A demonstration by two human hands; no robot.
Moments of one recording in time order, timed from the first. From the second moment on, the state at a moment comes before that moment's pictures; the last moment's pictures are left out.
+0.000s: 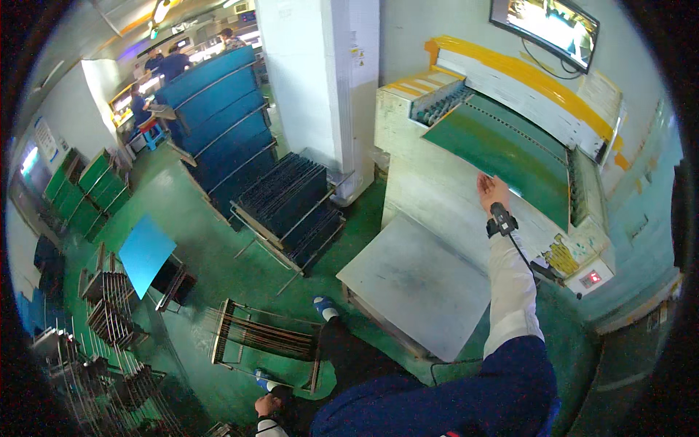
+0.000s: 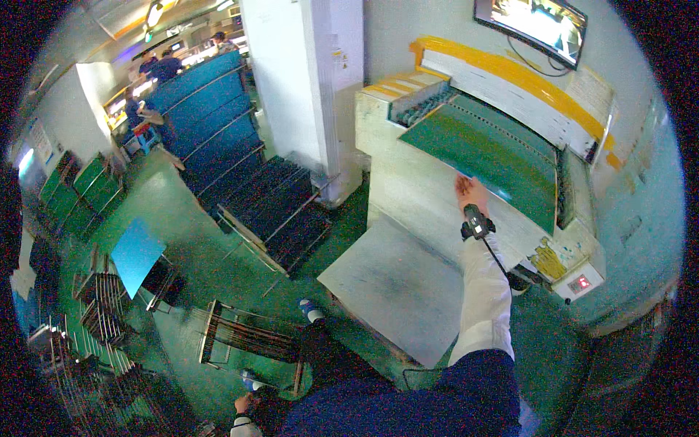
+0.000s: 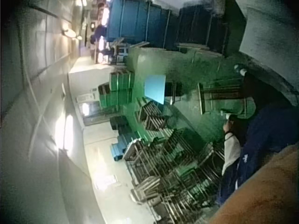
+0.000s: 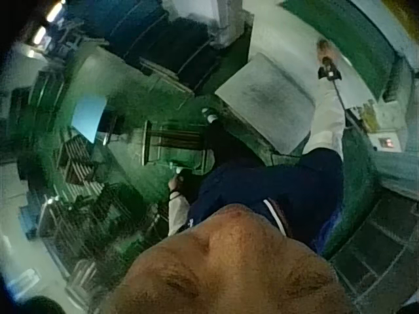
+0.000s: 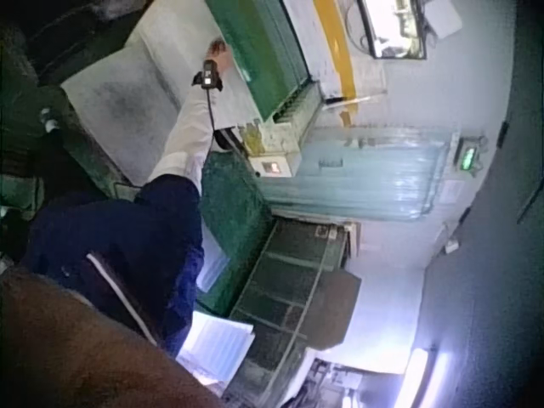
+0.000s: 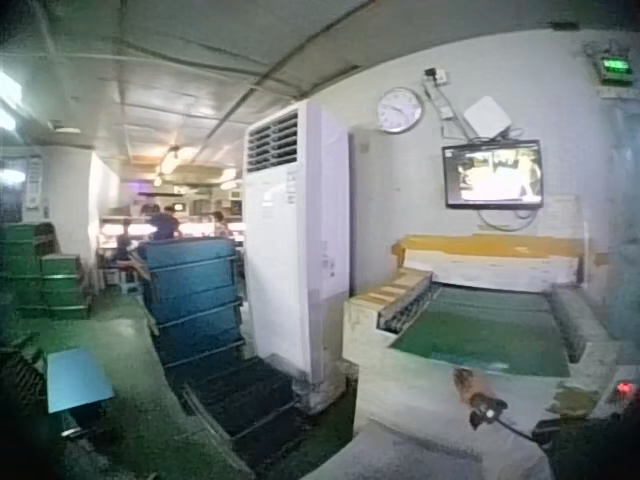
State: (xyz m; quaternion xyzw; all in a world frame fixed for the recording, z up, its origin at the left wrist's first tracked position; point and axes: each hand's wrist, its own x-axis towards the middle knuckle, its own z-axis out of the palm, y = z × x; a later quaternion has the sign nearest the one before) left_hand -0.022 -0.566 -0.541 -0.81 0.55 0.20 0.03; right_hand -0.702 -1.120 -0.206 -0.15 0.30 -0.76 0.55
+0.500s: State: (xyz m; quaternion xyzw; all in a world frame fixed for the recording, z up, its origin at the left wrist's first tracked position) left_hand -0.045 -0.573 -0.517 -0.74 -0.03 0.42 -0.52; right_hand -0.740 -1.148 -0.226 -0.17 0.31 -0.75 0.56
